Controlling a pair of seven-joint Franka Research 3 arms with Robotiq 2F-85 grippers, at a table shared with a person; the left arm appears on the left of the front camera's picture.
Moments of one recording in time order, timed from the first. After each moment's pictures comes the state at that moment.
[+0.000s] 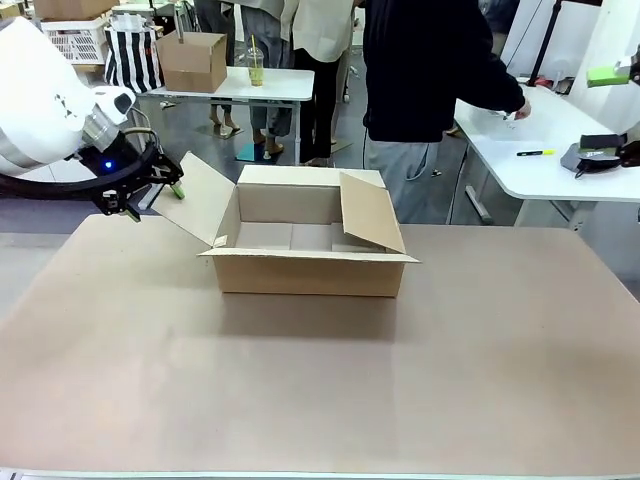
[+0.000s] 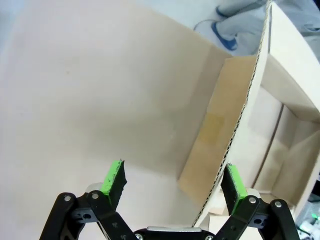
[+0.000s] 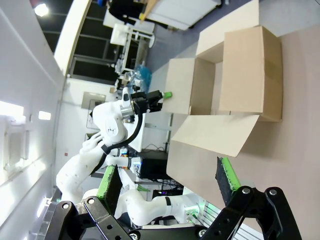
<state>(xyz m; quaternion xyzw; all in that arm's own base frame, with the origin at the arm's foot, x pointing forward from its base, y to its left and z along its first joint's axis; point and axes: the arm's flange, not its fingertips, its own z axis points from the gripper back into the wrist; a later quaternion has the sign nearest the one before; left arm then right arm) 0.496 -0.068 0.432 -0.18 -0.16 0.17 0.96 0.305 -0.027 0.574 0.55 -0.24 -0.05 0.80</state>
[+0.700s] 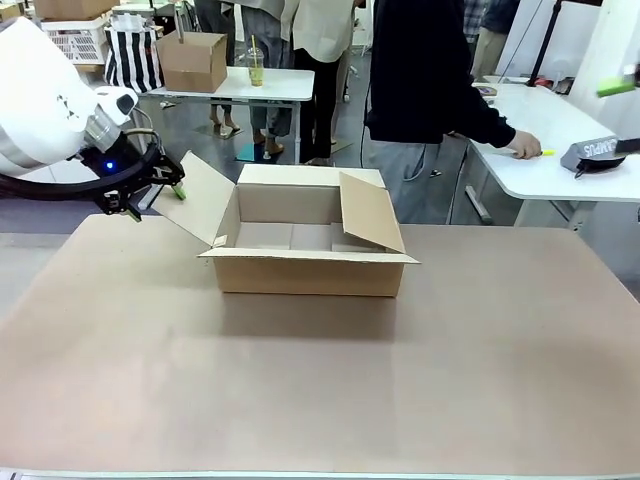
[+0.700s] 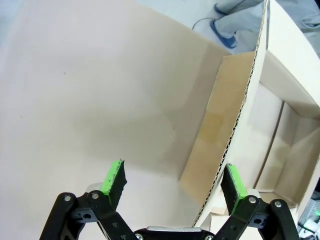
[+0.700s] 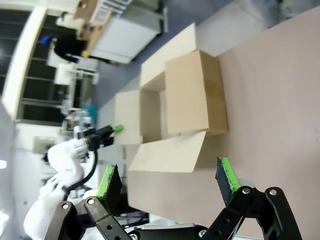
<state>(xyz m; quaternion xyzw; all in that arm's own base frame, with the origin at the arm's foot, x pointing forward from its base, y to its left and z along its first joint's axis) 0.497 -0.071 0.432 -0.17 -0.17 0.16 0.96 0.296 -0.021 0.603 0.40 -0.28 -0.15 0.86</state>
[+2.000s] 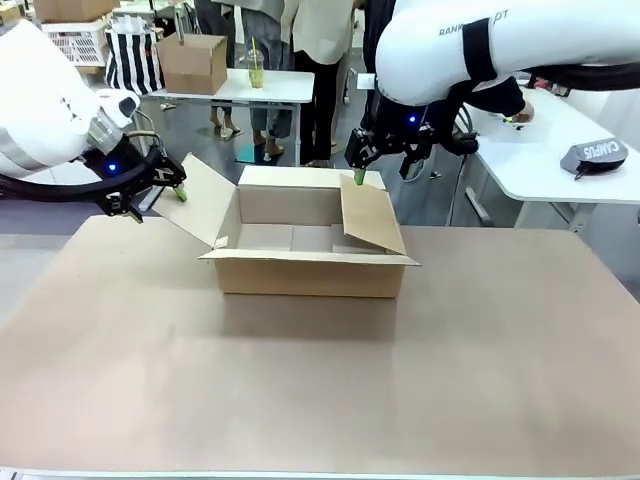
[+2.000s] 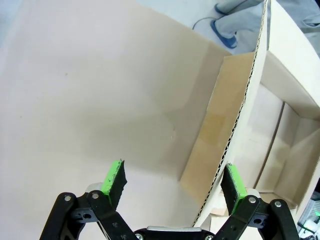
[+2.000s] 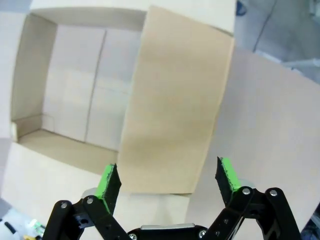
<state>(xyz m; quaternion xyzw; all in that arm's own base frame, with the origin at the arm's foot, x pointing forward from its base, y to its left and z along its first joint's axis) 0.498 -0.072 0.431 -0.17 -0.16 0.16 0.96 0.530 0.289 0.505 0.04 -0.11 0.12 0.99</state>
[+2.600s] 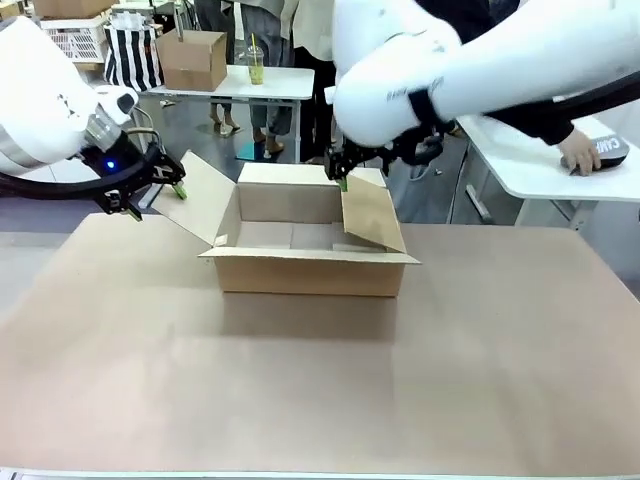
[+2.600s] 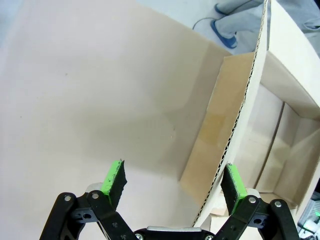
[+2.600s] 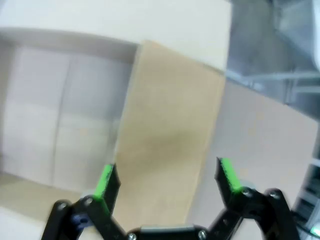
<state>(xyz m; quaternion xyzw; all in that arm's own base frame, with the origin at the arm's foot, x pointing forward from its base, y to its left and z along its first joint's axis) 0.498 -0.072 0.431 -0.17 -0.16 0.16 0.96 0.567 0.339 0.456 -0.11 -0.16 0.13 0.97</state>
